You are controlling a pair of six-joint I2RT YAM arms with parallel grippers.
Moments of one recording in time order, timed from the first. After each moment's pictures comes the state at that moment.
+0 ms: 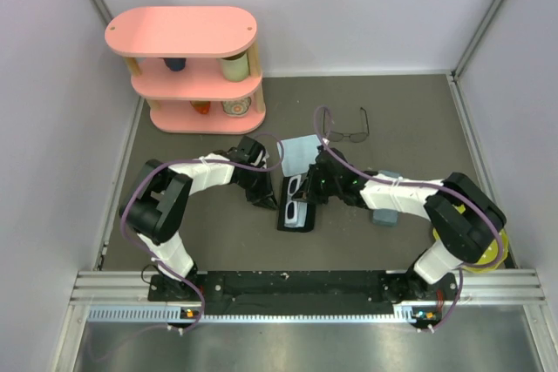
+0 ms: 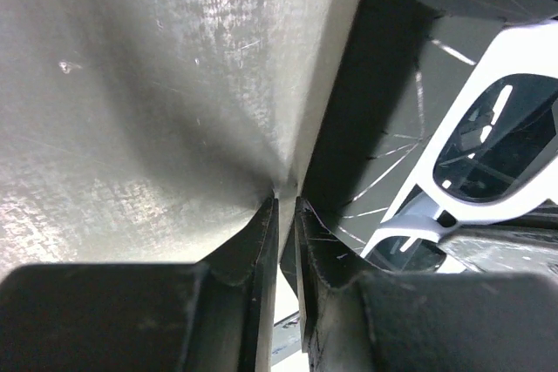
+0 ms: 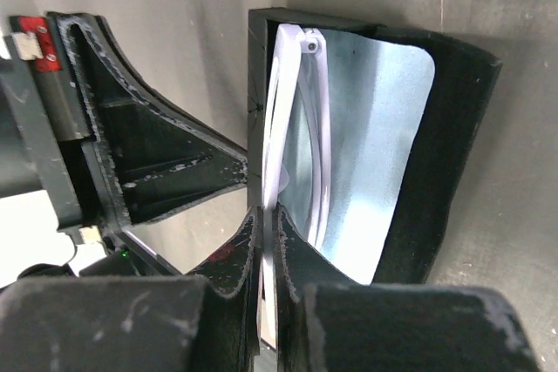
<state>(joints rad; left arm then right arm) -0.50 1.73 0.93 -0.42 0.42 -0.68 0.78 1.58 0.78 0.03 -0.17 0.99</state>
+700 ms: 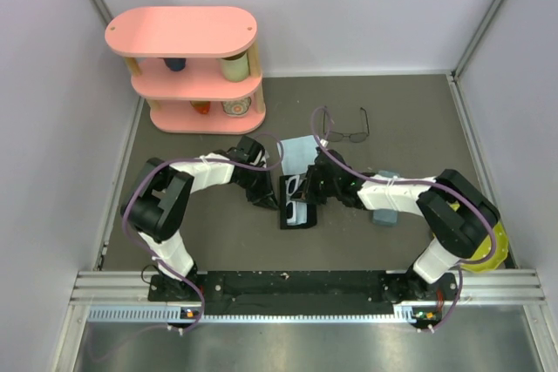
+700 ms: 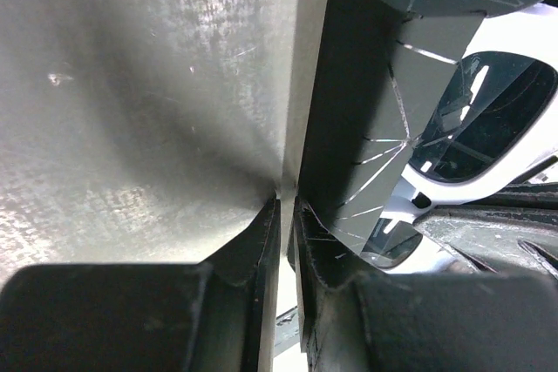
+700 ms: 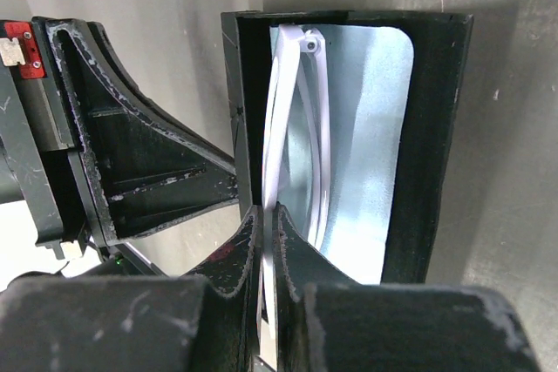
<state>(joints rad) -0.50 1.74 0.93 -0.40 0.45 -0.68 0.78 1.61 0.76 0.11 -0.16 1.00</state>
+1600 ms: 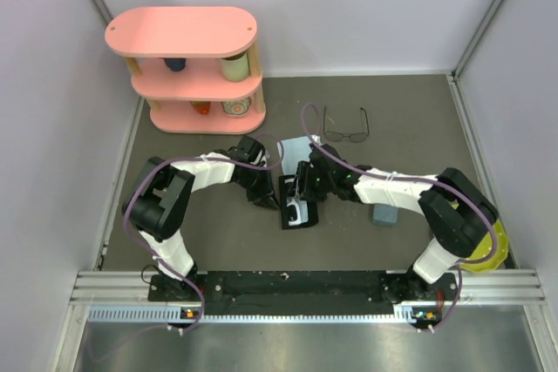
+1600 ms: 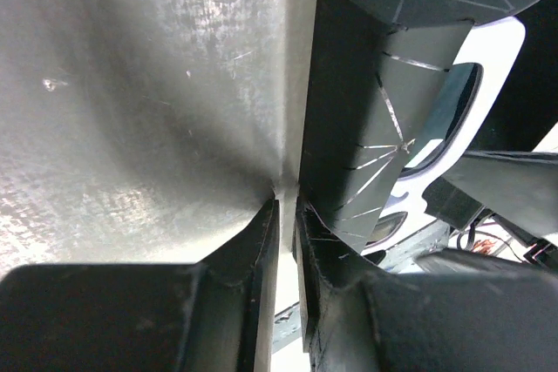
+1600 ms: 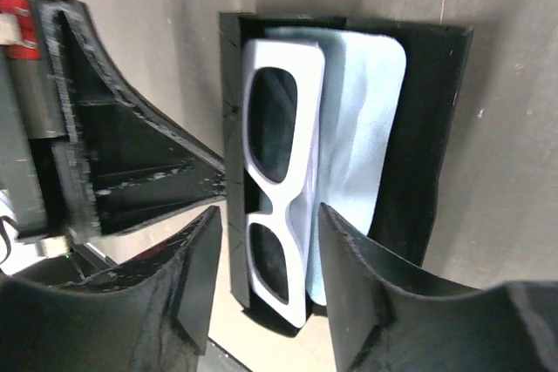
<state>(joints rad) -0.50 1.76 0.94 -0.41 0.46 -0.68 0.79 1.64 0.85 -0.03 -0.15 0.85</state>
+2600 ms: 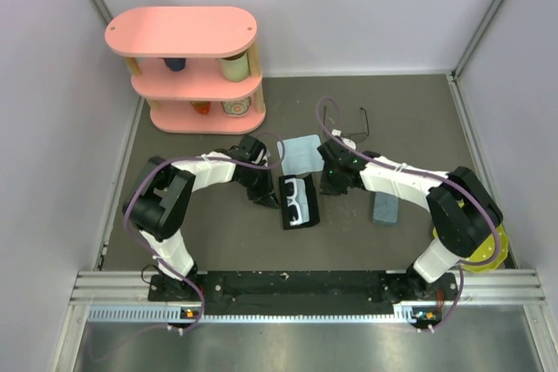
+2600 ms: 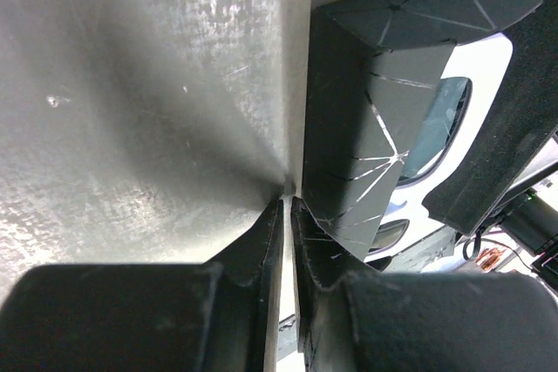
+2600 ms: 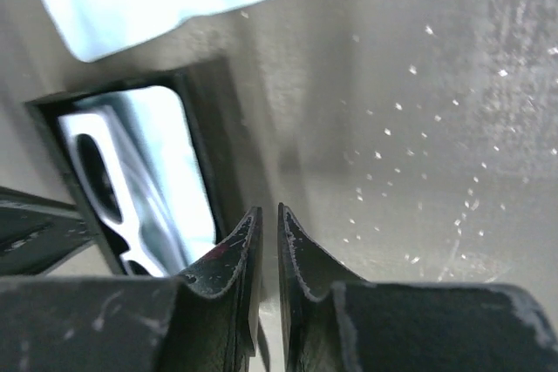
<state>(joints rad) -0.50 1.76 0.95 -0.41 0.44 -0.68 0.70 1.61 0.95 -0.42 0.11 0.85</state>
